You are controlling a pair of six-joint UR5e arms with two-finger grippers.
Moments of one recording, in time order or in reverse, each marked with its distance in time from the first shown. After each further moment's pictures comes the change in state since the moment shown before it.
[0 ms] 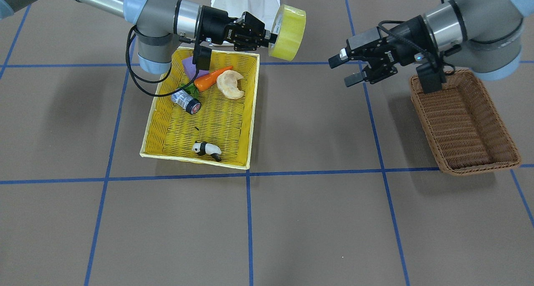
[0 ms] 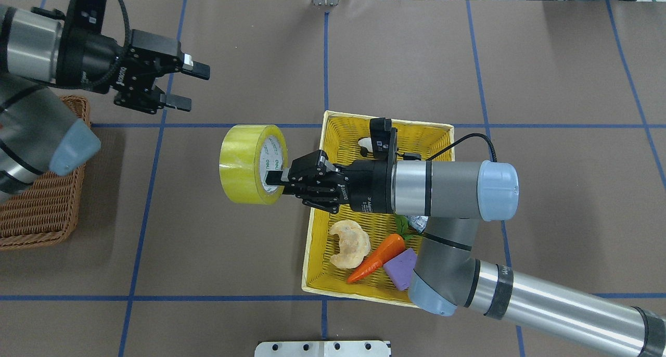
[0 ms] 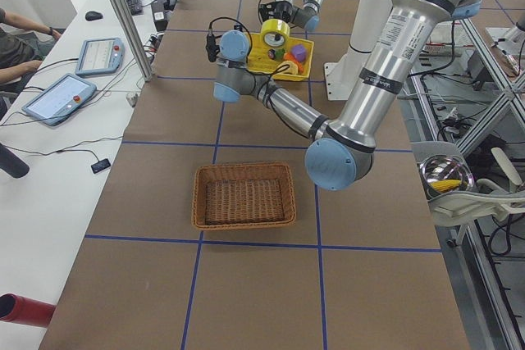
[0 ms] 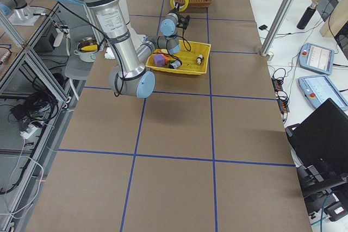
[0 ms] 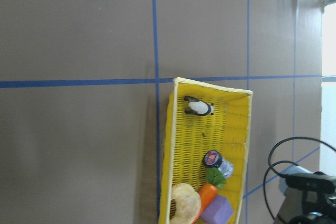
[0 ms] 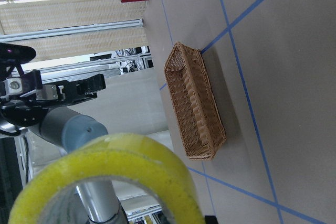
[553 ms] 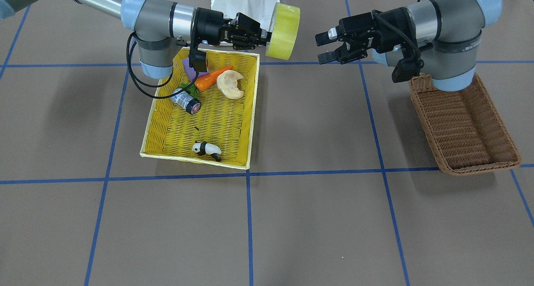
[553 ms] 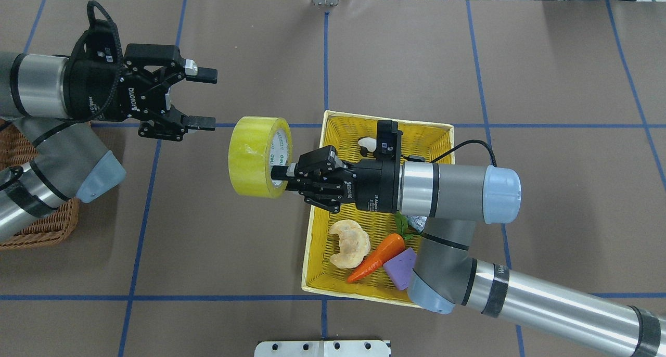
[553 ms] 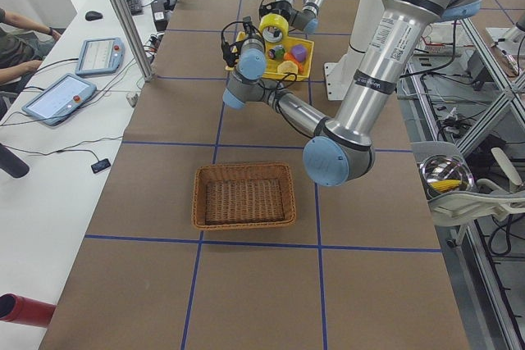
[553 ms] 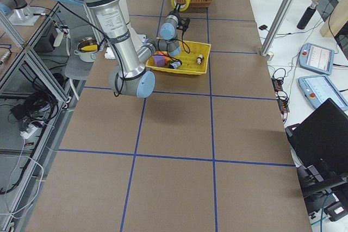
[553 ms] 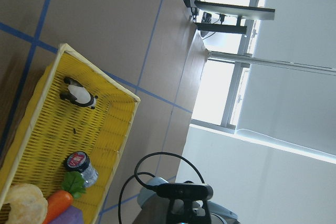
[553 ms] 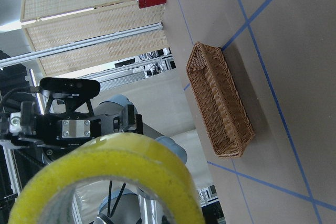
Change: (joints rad) left arm 0.066 0.000 0.031 -0.328 0.132 -0.338; right arm -0.006 0.004 -0.051 0.128 -0.035 0.079
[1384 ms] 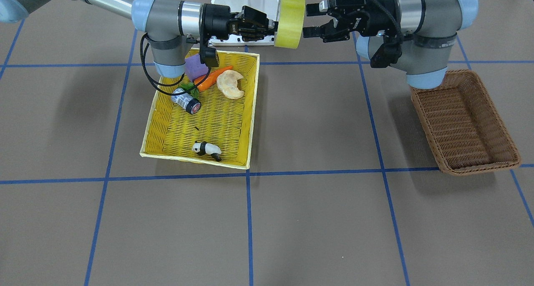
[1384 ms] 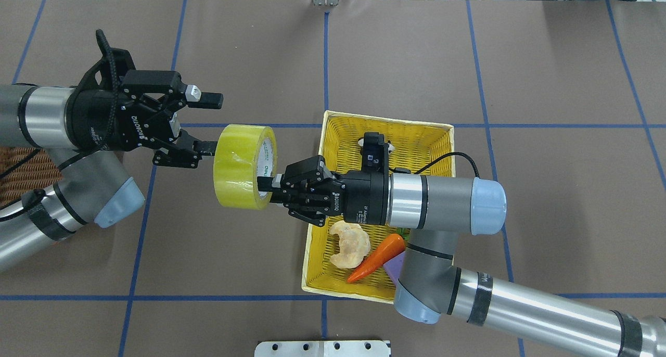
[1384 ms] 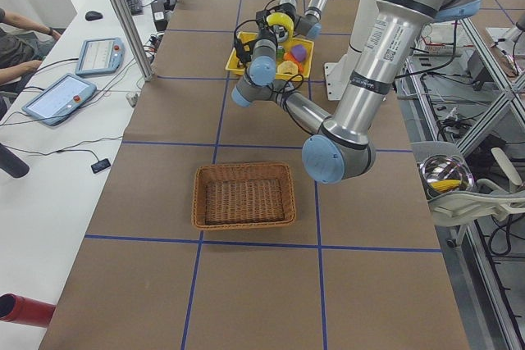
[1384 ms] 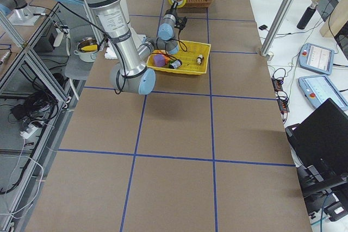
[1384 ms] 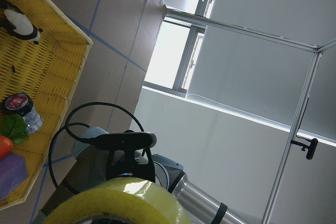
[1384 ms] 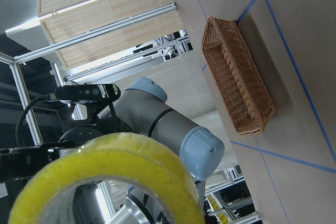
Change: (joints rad) left arm 0.090 -0.003 -0.009 -0.168 0.091 -0.067; right arm -0.036 0.044 -0.034 0.071 -0.017 0.062
